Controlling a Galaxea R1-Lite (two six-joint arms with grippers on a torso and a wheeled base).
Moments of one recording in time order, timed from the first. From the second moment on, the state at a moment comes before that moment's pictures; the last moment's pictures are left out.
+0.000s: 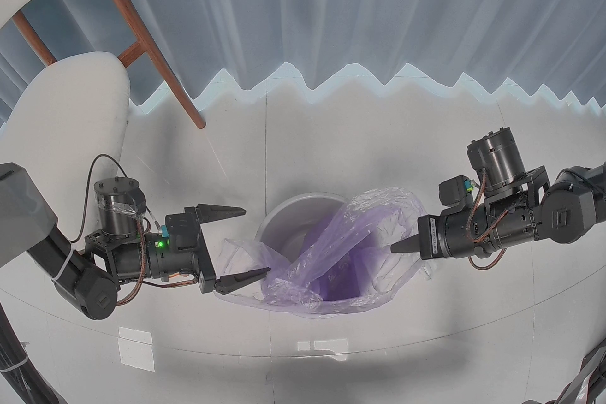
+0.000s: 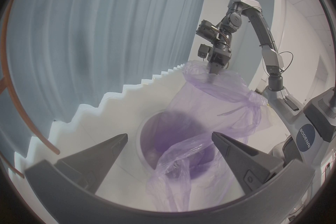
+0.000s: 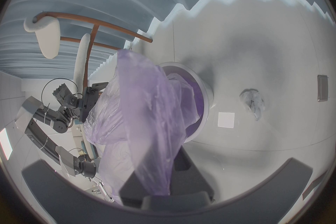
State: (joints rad) left arm -0.29 1.93 -0.56 -1.08 -0.75 0.55; right arm 0.50 1.76 -1.00 0.03 0.32 0.36
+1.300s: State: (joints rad) left arm -0.27 2.07 -0.55 -1.12 -0.72 0.45; right arm 0.51 1.75 -0.99 0.02 0.32 0.37
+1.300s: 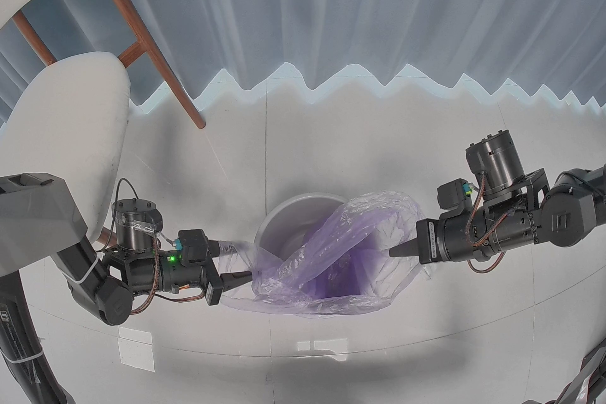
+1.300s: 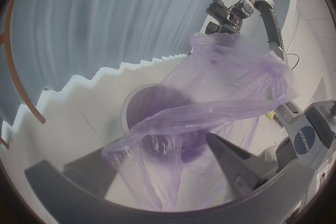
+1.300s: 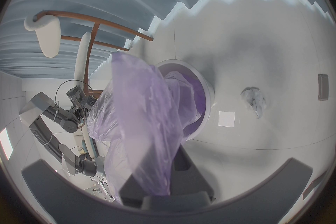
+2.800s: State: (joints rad) left arm -0.54 1.75 -0.34 -1.27 -0.18 -0.64; right arm 0.51 1.65 -0.96 0.03 0.35 0.37
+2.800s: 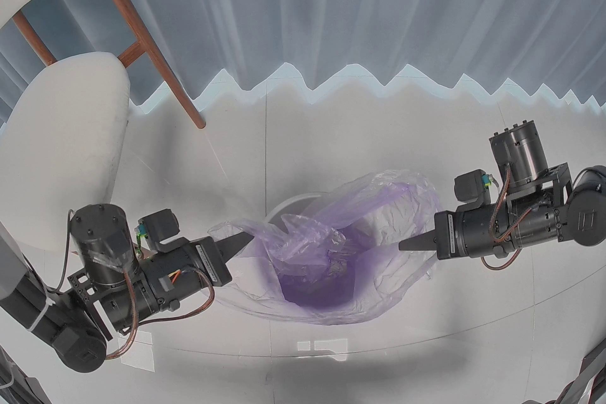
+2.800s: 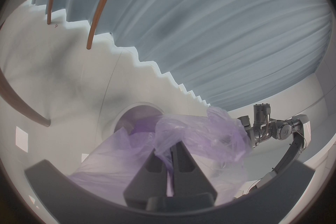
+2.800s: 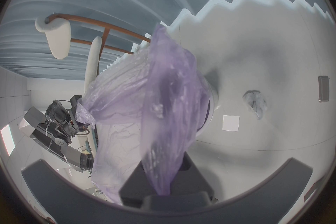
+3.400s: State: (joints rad) left arm -0.53 1.69 -0.69 -0.71 -0.03 -0.85; right arm 0.46 1.83 -1.37 0.17 0.40 0.46
